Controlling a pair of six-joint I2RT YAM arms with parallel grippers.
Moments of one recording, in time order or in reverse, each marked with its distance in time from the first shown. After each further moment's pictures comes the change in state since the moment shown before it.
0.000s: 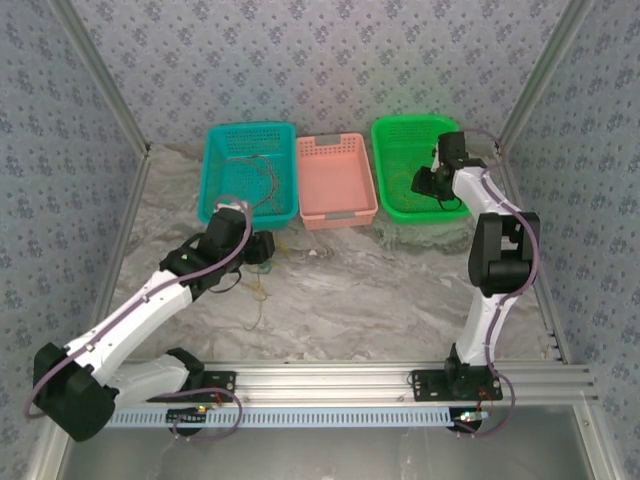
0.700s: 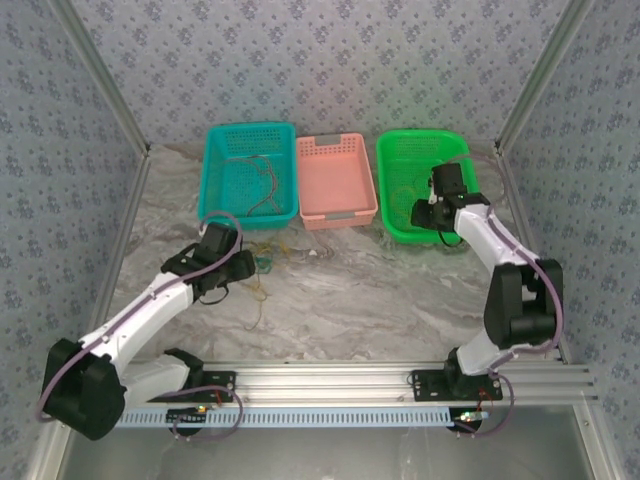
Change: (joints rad) left arm 0.135 0.042 -0.142 -0.048 0.011 -0.046; right arm 0.106 -0.423 -0.422 0.031 0.125 -0.023
